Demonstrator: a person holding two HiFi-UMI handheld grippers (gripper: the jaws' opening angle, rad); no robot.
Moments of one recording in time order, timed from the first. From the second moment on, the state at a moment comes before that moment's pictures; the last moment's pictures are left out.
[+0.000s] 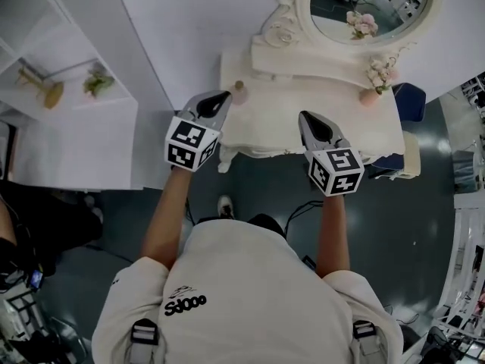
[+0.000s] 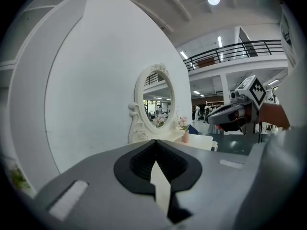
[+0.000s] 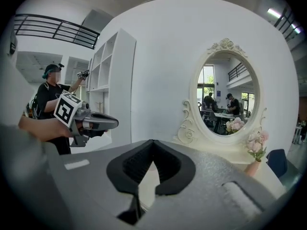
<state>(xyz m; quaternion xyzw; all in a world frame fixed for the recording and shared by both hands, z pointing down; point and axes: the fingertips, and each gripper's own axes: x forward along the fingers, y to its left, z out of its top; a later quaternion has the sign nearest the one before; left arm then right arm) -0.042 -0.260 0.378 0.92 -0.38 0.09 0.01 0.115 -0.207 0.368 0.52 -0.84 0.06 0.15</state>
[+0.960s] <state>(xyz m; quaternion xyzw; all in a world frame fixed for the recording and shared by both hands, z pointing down) -0.007 -0.392 0.493 0.92 -0.37 0.14 0.04 0.129 -0.322 0.423 0.49 -0.84 0.11 0.19</state>
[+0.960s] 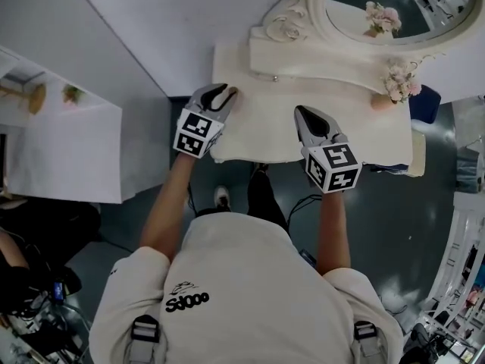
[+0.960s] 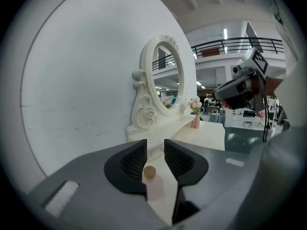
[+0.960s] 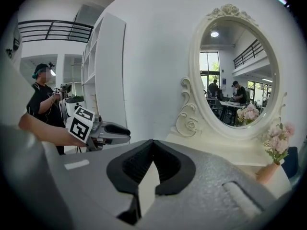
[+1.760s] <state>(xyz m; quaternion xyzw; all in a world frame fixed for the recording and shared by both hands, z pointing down) 0.028 -0.447 0.612 0.92 -0.32 0.21 0.06 0.158 -0.396 0.492 0.46 -0.84 0.16 0.25</state>
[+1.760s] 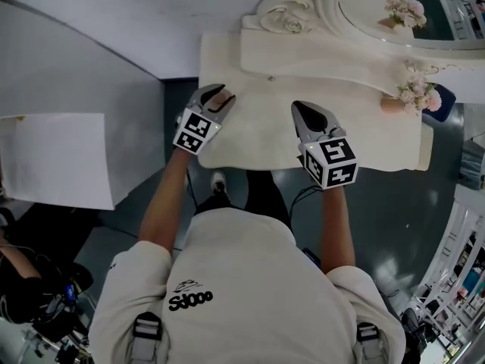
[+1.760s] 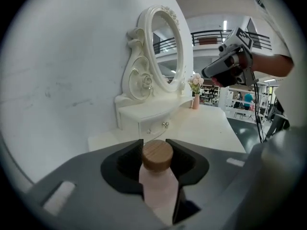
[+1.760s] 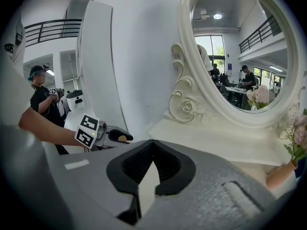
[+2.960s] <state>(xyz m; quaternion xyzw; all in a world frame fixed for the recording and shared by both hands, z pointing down) 0.033 -0.423 0.557 0.93 -0.33 0.15 0.01 0.150 -0.339 0.491 0.48 -0.83 0.18 0.21</state>
